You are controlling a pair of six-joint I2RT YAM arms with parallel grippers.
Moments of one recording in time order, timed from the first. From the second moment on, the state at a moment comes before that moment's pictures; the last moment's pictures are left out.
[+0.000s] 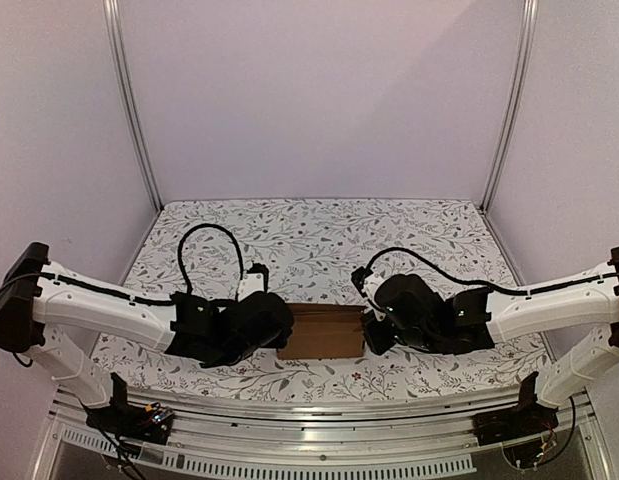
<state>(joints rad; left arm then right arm) -1.26 1.52 0.86 -0.28 -0.68 -1.01 1.16 1.44 0.80 -0.13 0.38 0.36</state>
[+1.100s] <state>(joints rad) -1.26 1.57 0.95 -0.40 -0.68 -1.00 1.17 1.44 0.78 -0.12 0.40 0.36</state>
